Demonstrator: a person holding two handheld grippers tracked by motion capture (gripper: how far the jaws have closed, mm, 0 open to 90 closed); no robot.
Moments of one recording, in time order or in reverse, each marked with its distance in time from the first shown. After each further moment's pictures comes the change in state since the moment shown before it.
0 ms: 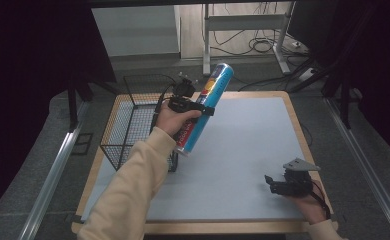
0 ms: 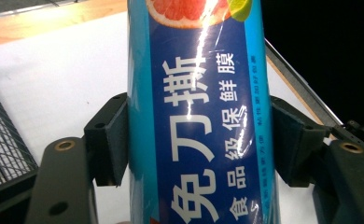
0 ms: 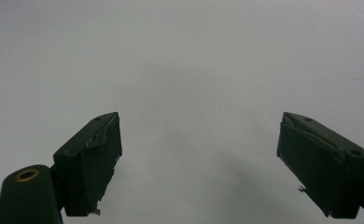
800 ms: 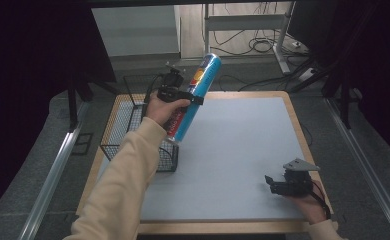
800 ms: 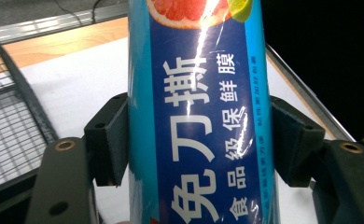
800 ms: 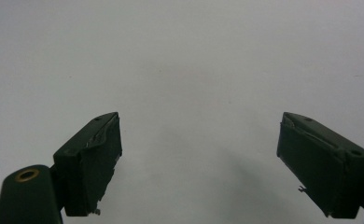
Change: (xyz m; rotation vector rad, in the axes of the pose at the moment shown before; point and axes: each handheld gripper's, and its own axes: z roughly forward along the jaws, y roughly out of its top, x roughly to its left) left arm 0.034 0.013 -0.018 -0.025 0.035 -0.020; right arm -0.001 -0.001 0.001 0.008 -0.002 0.002
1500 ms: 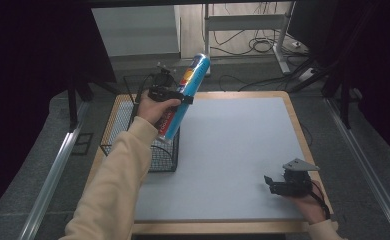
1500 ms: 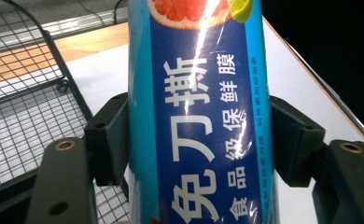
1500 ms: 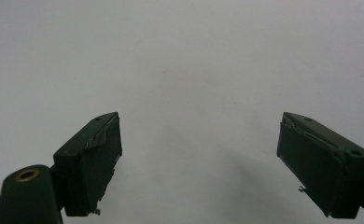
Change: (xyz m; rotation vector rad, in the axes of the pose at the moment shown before) left arm 0.023 -0.005 -0.006 -0.005 0.058 -0.003; right arm 0.002 0.001 0.000 -0.001 0.010 0.002
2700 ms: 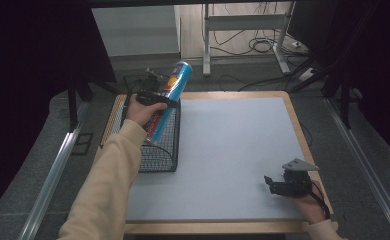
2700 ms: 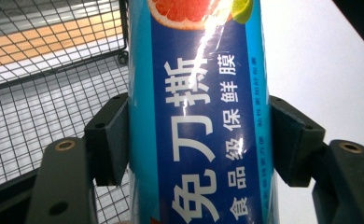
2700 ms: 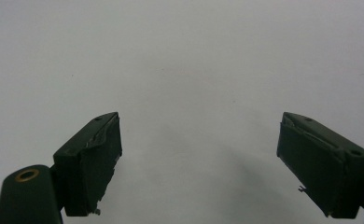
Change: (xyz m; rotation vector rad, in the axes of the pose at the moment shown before) left arm 0.047 -0.019 0.006 0.077 0.129 -0.040; right arm -0.001 -0.001 0.002 0.008 -0.007 -0.002
